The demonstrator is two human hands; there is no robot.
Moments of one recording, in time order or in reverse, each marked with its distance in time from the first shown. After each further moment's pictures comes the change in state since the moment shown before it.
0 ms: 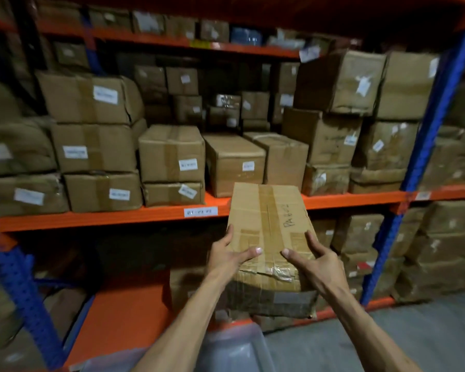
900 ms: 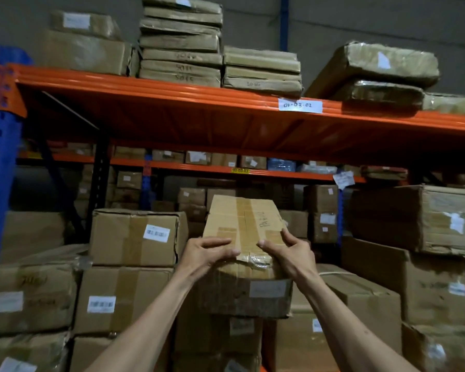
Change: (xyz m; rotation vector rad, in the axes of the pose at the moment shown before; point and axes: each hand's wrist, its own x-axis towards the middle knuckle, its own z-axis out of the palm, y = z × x) left_hand 0.285 0.227 -0.267 0.116 0.117 0.524; right_hand 0.288 -0.351 0.180 0.309 0.023 -0.501
